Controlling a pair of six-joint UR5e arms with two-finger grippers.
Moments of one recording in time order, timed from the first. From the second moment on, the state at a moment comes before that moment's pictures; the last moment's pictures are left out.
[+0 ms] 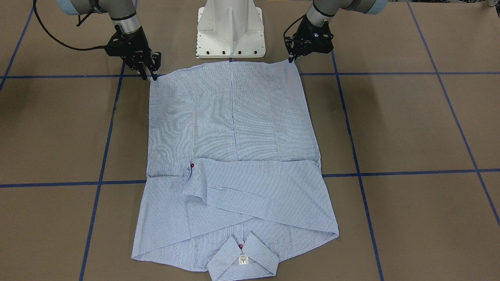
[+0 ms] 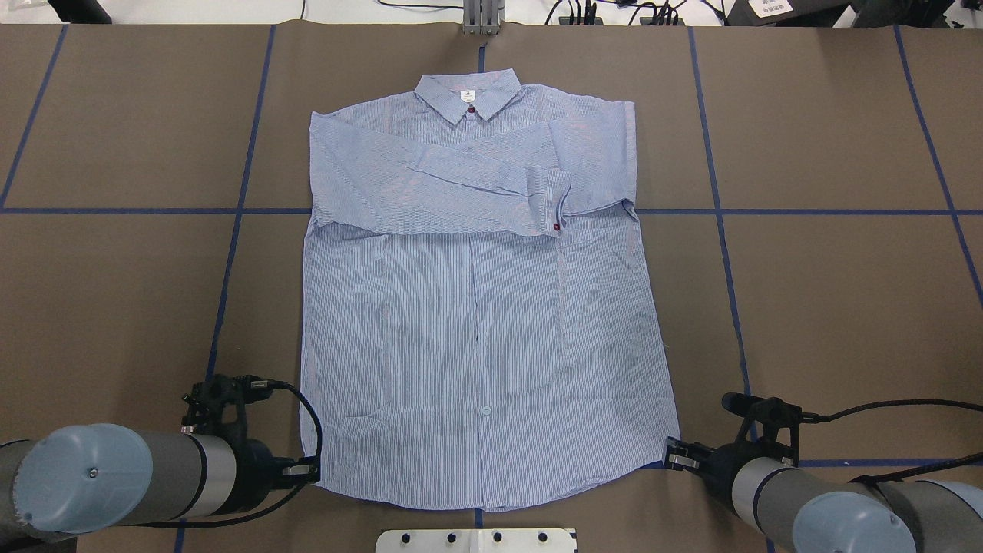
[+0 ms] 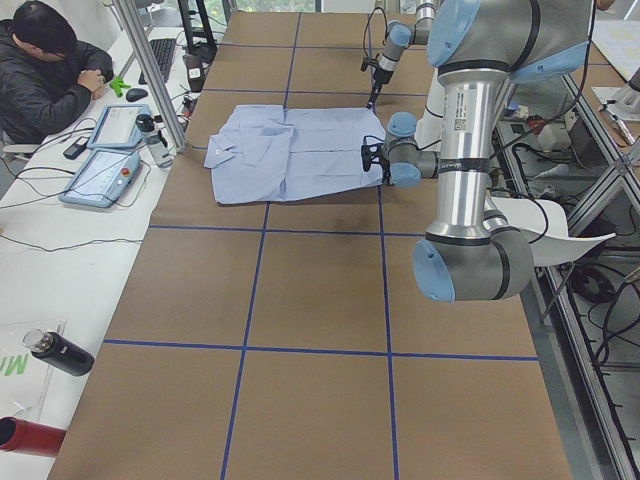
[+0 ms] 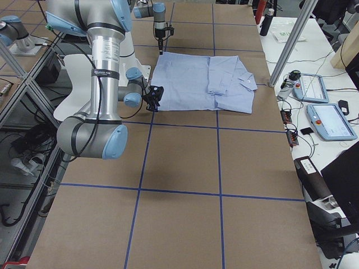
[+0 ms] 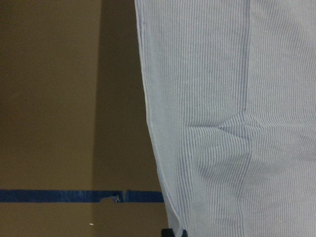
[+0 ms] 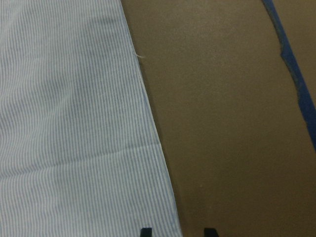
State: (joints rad) left arm -0.17 -1.60 -2.12 -2.06 -1.69 -1.58; right arm 0.03 -1.70 2.08 -1.07 1.28 1.75
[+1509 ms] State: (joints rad) left arm -0.18 -1.60 -2.20 -2.03 -1.75 -1.57; right arm 0.16 -1.66 2.26 -1.18 1.46 1.74
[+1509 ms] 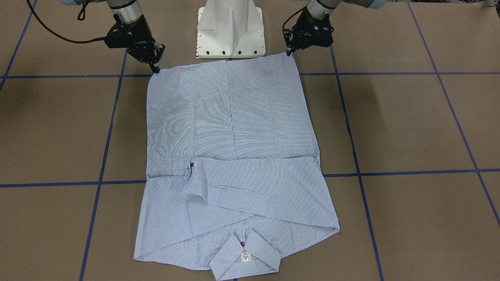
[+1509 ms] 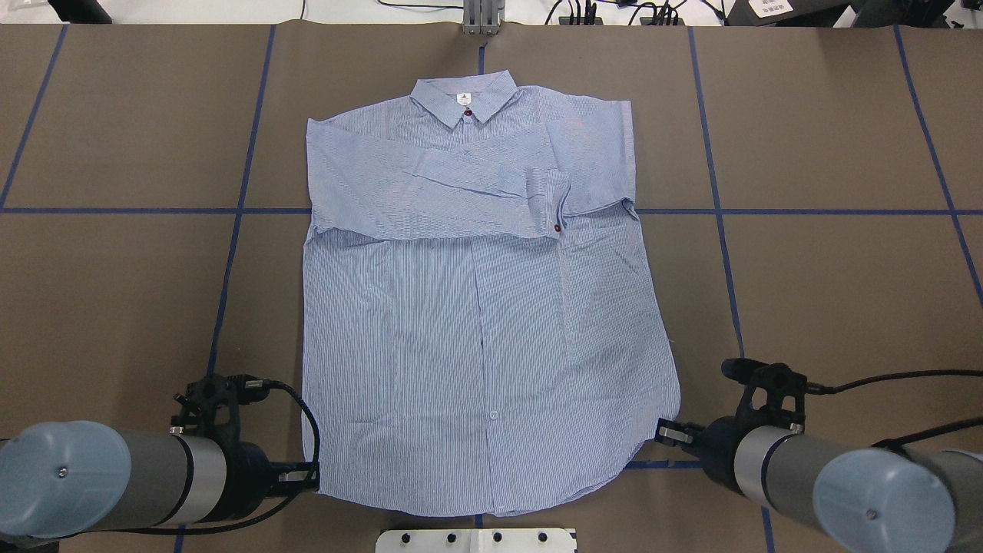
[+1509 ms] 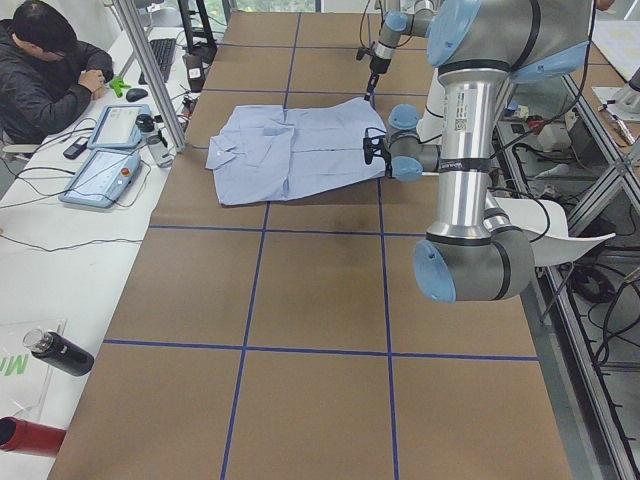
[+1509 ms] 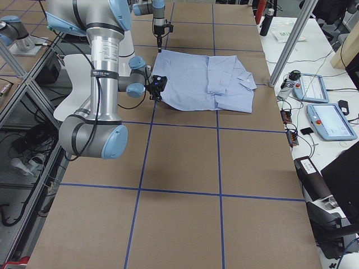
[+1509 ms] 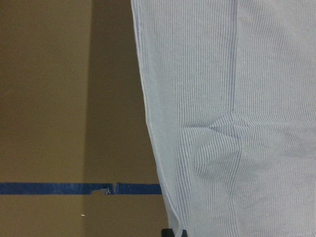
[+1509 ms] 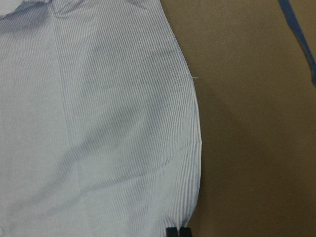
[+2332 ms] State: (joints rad) left arm -0.28 -1.62 -2.50 -1.76 -2.00 -1.56; right arm 0.36 -1.63 2.63 -1.52 1.82 1.68
